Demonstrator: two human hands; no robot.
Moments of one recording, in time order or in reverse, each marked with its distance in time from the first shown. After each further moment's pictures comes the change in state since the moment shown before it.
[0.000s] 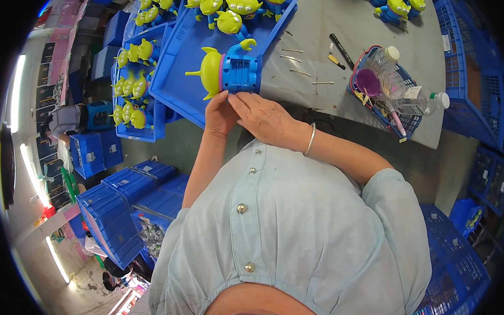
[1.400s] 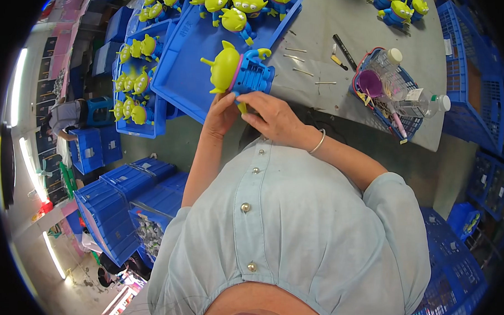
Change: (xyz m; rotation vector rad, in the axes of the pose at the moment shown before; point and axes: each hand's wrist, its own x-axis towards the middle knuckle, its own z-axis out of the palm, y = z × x) left_hand -0.007 0.006 0.002 0.265 -0.042 0.036; right_hand -0.012 0.003 0.006 0.480 0.112 0.179
